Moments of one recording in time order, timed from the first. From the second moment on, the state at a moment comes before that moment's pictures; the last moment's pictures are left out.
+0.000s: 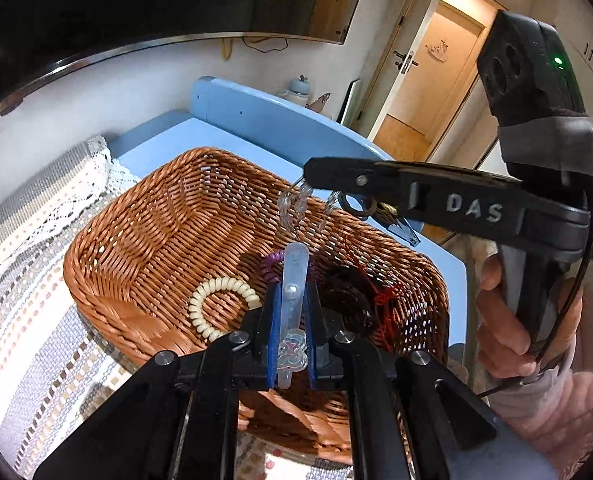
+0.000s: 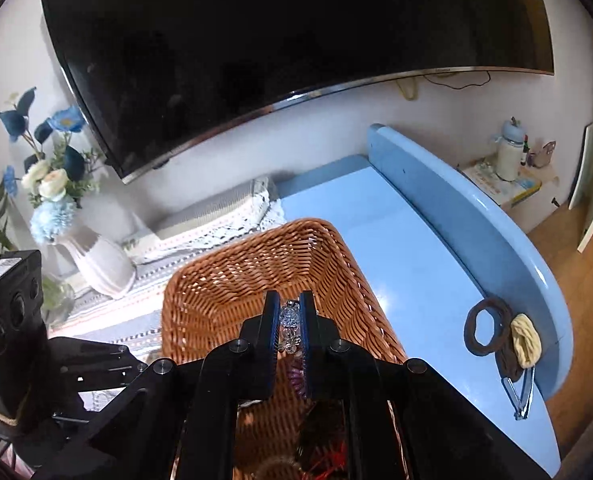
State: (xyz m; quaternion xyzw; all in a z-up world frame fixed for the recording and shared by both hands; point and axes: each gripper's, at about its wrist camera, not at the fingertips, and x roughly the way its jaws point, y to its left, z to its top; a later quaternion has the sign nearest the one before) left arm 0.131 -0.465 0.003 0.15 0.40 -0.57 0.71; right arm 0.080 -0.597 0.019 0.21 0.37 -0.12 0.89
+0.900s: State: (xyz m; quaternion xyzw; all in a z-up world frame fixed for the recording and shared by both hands) left arm 0.102 -0.188 0.085 0.04 0.32 -0.38 0.86; right arm 0.044 -0.452 0.079 0.15 0.35 -0.02 0.93
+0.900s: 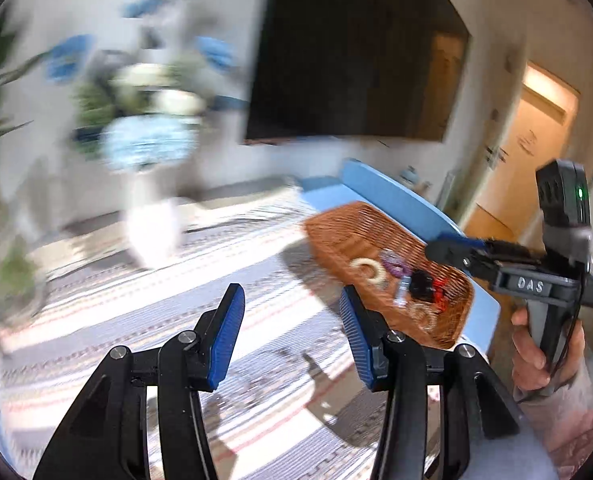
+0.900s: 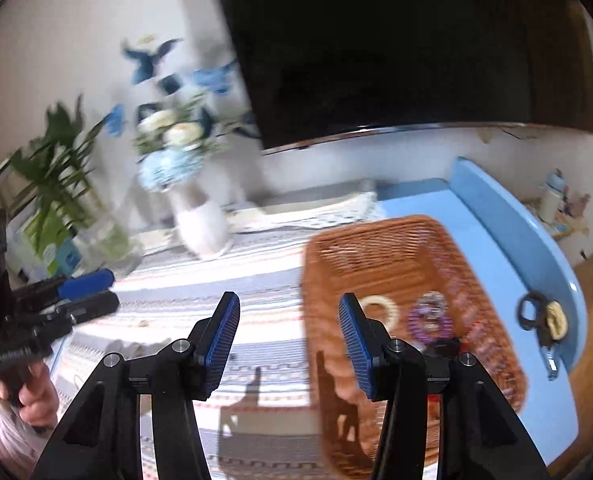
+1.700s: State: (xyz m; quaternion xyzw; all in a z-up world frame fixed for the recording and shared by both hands) left arm 0.165 -0.147 -0.057 0.00 0.51 -0.30 0.80; right arm 0.126 -0.356 -0.043 0.05 0.48 0.07 0.88
